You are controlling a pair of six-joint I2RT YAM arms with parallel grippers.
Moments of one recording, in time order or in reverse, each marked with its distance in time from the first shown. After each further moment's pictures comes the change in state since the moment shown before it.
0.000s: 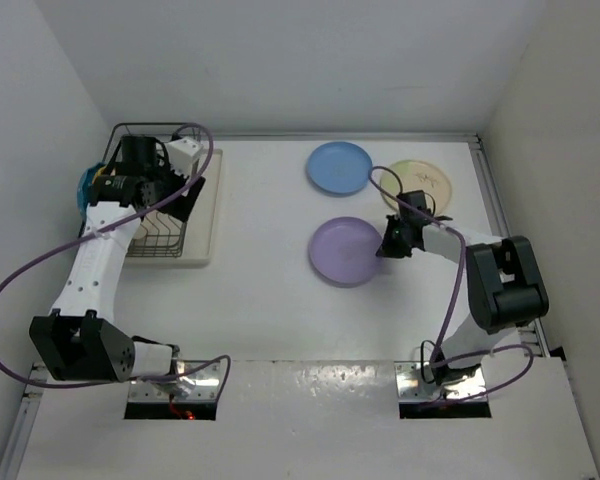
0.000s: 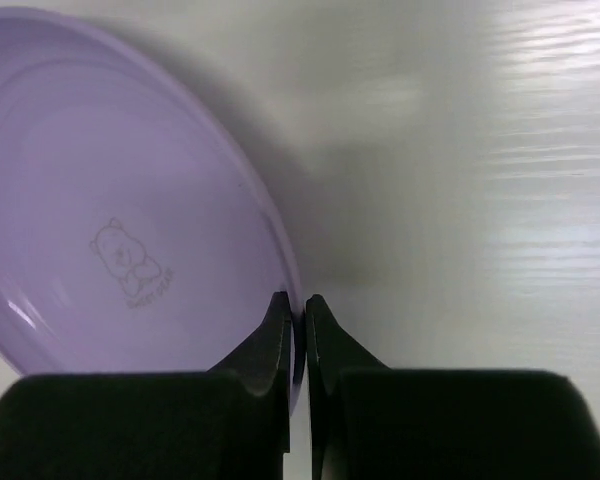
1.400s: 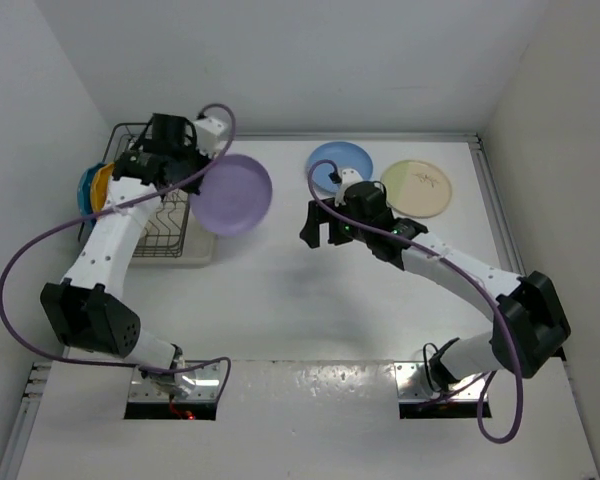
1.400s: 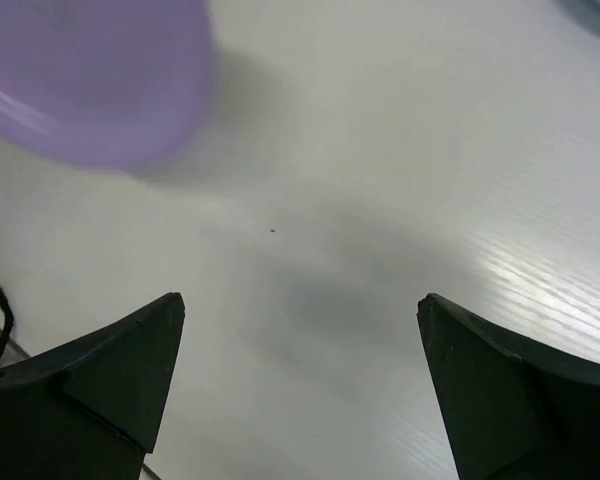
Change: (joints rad) left arm -0.166 0.159 0.122 -0.018 0.076 -0.093; right arm 0.486 -0.230 0.143 0.120 0.045 -0.059
